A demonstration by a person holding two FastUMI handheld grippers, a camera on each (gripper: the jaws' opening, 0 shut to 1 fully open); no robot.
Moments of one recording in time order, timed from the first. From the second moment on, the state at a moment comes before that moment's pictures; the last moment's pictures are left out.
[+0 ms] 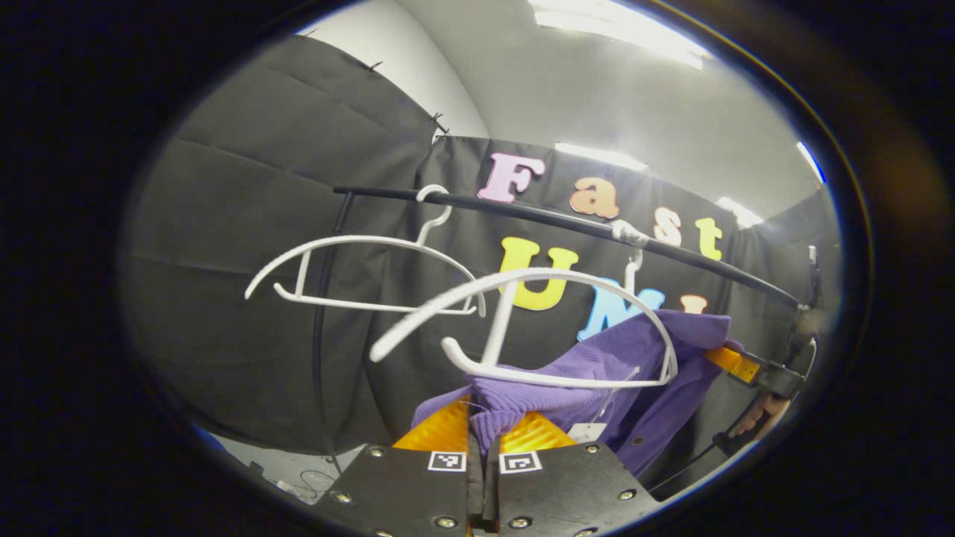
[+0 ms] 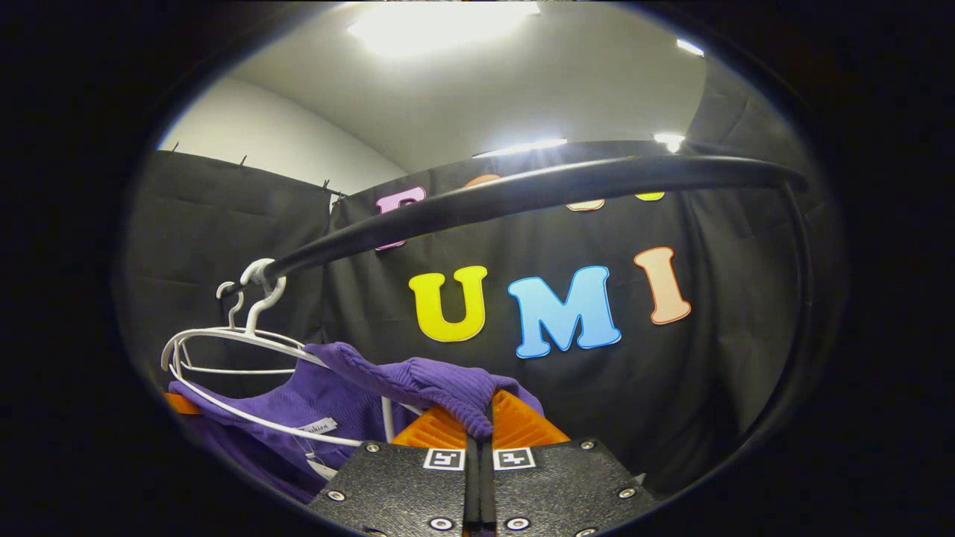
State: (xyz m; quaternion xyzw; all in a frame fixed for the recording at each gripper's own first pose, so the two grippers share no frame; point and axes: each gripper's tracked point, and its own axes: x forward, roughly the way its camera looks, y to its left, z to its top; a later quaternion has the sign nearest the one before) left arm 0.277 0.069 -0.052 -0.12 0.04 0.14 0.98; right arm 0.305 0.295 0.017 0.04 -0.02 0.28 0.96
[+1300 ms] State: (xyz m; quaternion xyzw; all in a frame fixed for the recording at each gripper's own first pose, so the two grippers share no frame) left arm 0.306 -0.015 -0.142 -0.16 0.14 -0.03 0.98; right arm 0.254 0.156 -0.043 -0.06 0.03 0.13 0.99
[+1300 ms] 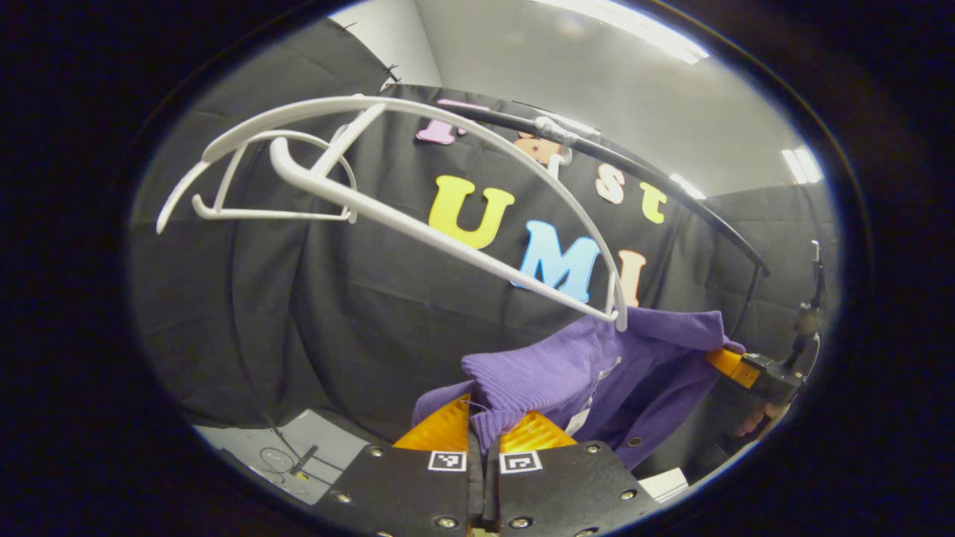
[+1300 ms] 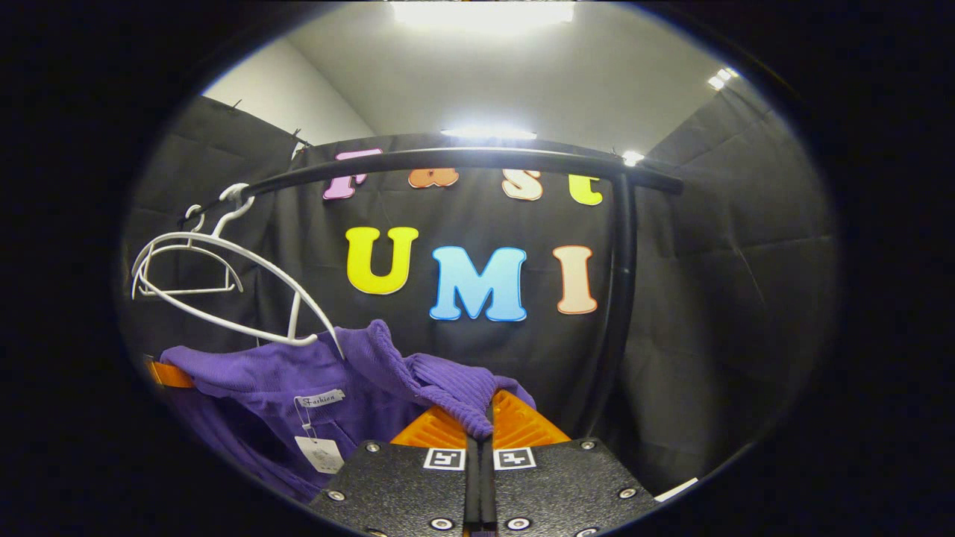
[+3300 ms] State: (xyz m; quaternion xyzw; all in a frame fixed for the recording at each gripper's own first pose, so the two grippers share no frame) left arm 0.101 0.042 -0.272 -0.09 0.24 -0.08 0.96; right arm 0.029 0.203 -0.222 -0.05 0.25 0.16 0.95
